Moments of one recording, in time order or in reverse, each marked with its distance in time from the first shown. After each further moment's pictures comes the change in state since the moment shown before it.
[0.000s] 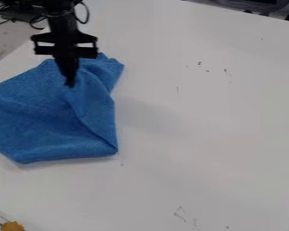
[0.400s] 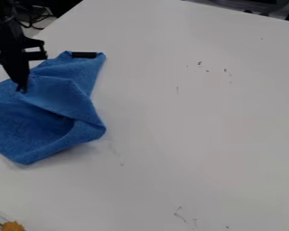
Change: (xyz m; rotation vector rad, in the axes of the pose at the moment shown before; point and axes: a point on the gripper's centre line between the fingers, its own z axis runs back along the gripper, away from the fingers) arm -0.015 0.073 -0.003 0.025 0.010 0.132
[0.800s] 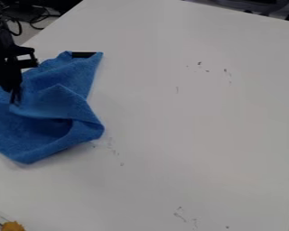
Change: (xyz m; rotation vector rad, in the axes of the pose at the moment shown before) arm -0.010 0.010 -0.006 -0.011 0.051 0.008
